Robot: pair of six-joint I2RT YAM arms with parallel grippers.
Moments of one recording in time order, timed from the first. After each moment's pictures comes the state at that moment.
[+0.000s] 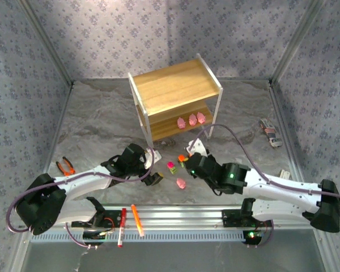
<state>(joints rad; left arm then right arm) -0.77 1.21 0.45 -0.03 0.17 0.18 1.19 1.01 0.78 -0.59 0.61 0.41</state>
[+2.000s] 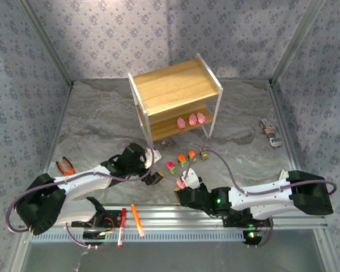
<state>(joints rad) -0.77 1.21 0.46 -0.03 0.17 0.18 1.47 1.17 0.44 -0.20 0.59 0.74</state>
